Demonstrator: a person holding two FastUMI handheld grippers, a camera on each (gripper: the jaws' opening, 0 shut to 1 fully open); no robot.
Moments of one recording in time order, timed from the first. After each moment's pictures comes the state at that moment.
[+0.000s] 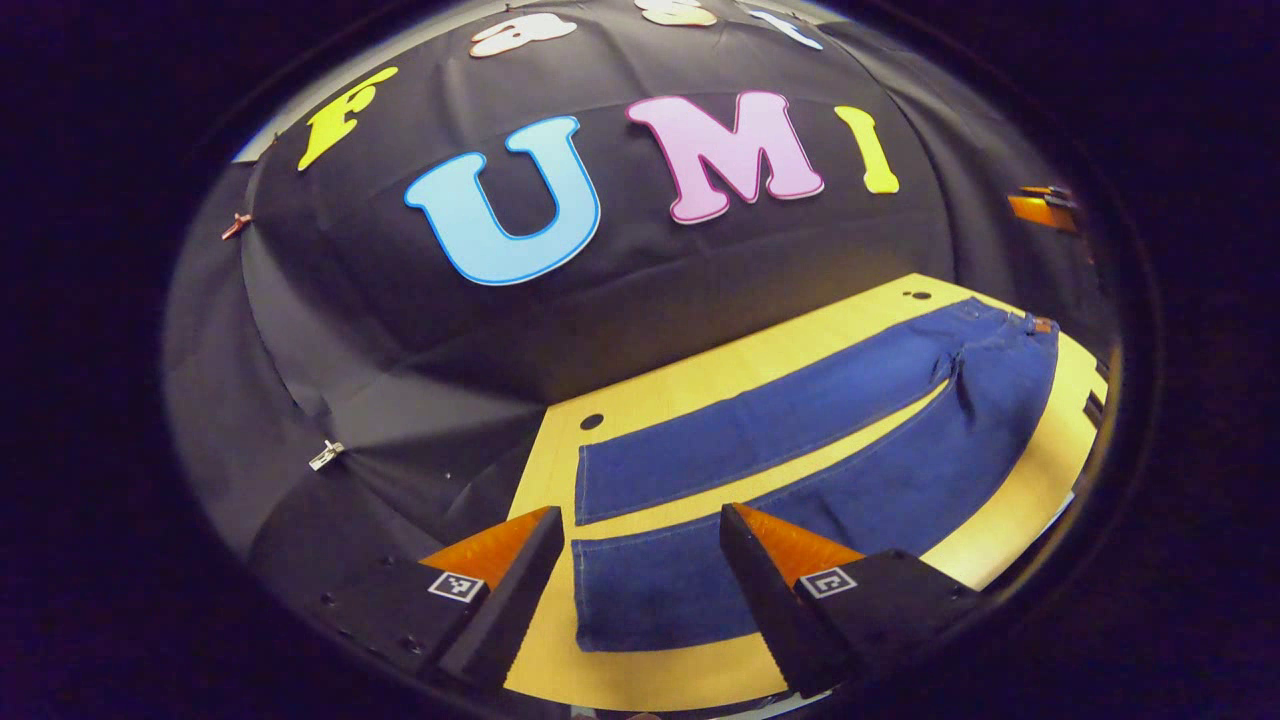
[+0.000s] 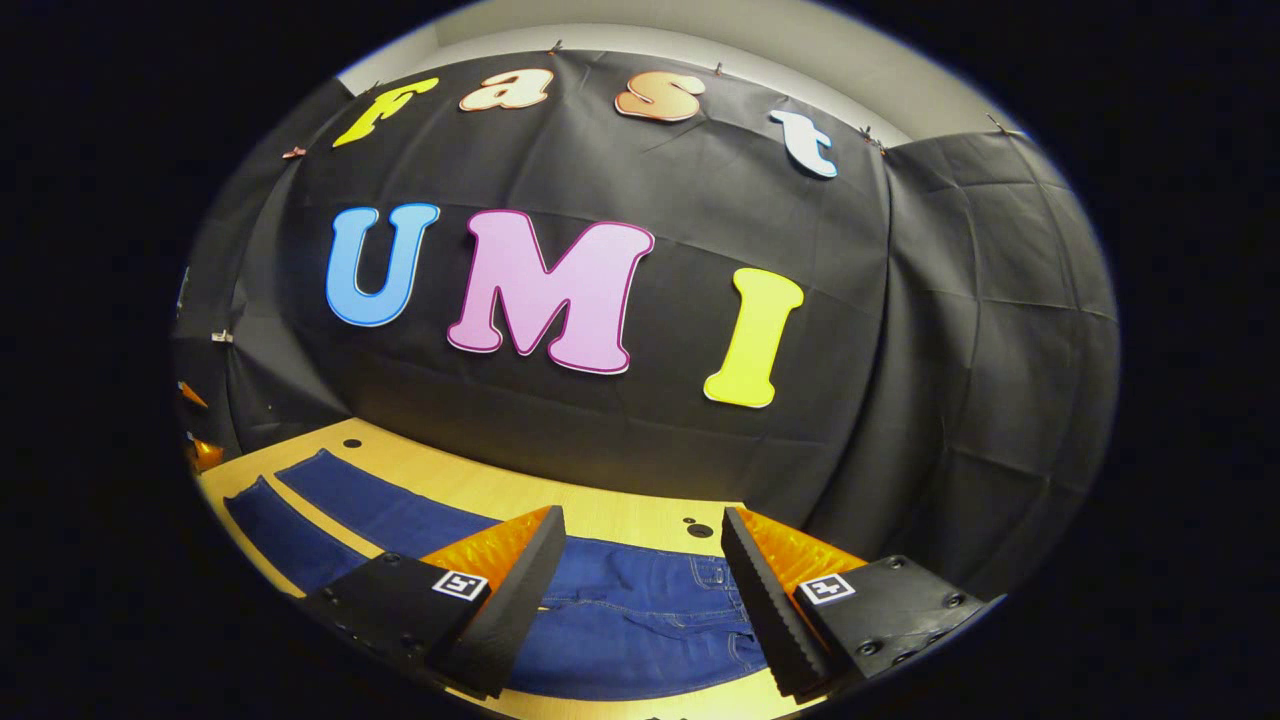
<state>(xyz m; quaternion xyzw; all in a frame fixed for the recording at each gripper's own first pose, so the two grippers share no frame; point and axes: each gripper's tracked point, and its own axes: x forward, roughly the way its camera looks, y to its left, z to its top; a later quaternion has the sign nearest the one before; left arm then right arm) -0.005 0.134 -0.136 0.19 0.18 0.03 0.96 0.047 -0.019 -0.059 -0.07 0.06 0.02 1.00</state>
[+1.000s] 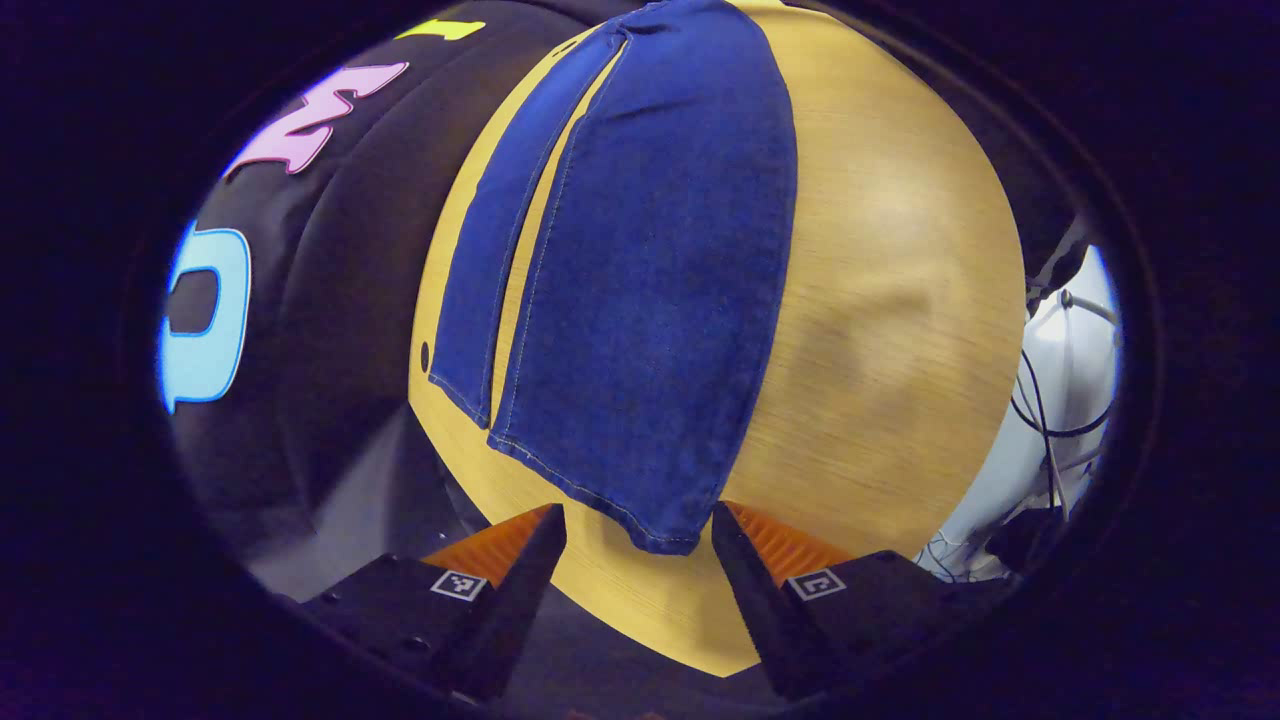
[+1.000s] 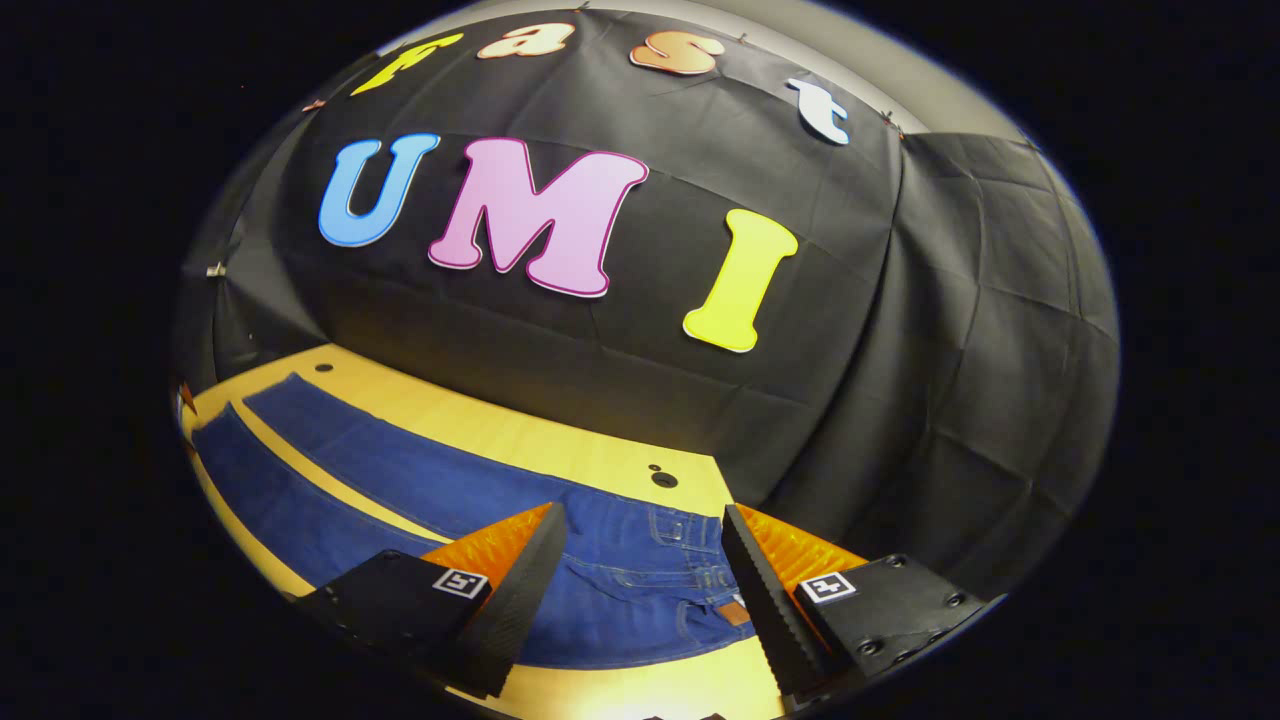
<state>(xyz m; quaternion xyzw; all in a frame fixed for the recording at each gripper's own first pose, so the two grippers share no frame) 0.001 0.235 -0.324 0.60 0.33 -0.19 0.70 0.039 -0.083 -0.123 -0.14 0.13 -0.01 0.98</state>
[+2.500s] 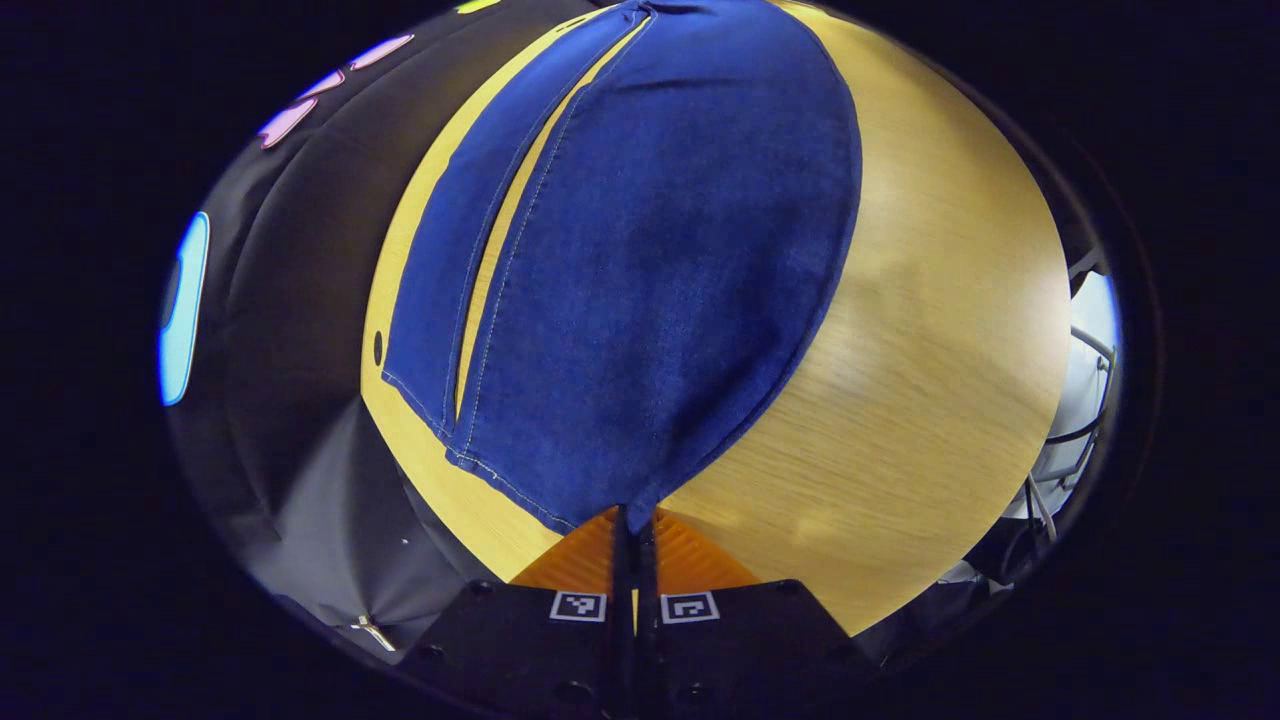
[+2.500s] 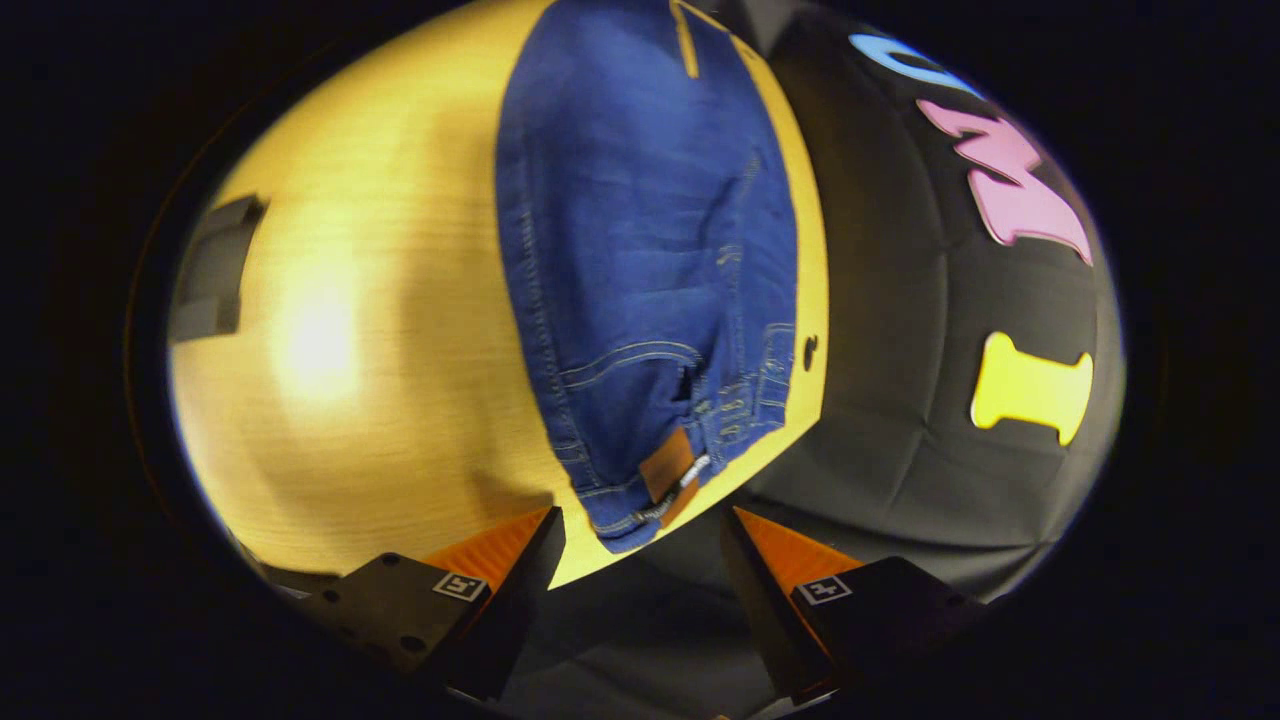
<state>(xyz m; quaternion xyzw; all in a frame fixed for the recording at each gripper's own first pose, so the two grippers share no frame) 0.014 0.224 -0.340 0.55 0.40 -0.21 0.70 0.034 -0.254 -0.371 -0.68 0.27 0.31 0.61</state>
